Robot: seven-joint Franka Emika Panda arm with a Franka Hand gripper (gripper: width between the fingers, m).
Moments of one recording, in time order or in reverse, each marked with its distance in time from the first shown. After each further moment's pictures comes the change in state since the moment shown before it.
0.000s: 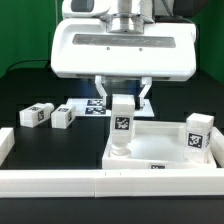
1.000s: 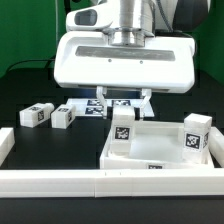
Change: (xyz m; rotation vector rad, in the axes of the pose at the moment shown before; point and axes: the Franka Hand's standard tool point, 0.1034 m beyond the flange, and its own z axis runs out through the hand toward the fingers) arm -0.013 0.000 0.013 -0.027 0.047 -0.015
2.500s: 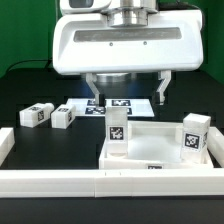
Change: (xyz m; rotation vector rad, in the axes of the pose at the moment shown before) arm 0.024 -0.006 -0.016 0.113 -0.244 0.020
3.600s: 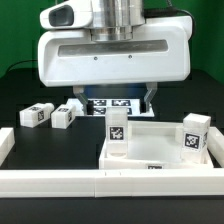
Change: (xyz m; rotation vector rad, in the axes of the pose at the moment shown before) arm -0.015 0.020 0.012 0.011 -0.231 0.092
